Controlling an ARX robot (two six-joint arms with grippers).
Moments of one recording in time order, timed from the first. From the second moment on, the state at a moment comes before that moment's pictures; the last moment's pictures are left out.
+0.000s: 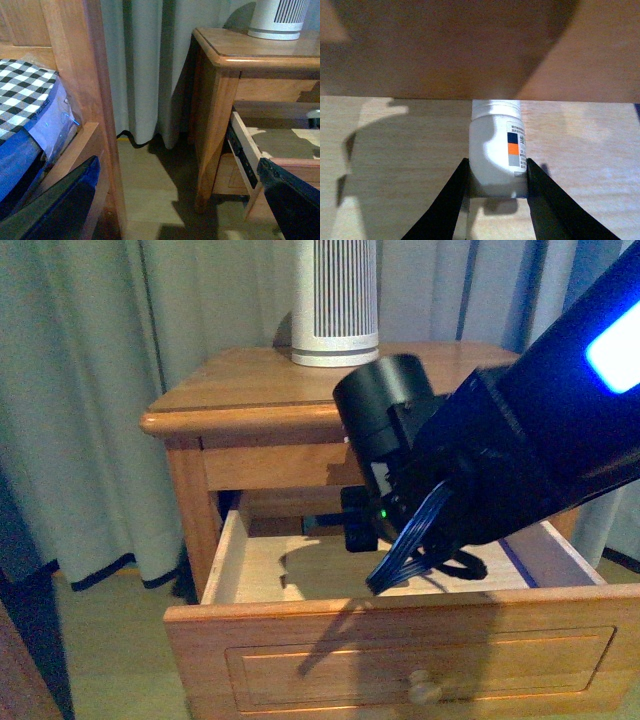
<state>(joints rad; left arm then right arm) 0.00 0.00 0.01 0.00 0.00 0.00 0.44 2.18 1.36 0.19 0.42 0.24</state>
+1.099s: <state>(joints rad) 0.00 0.00 0.01 0.00 0.00 0.00 0.13 1.82 1.41 0.12 0.25 0.12</state>
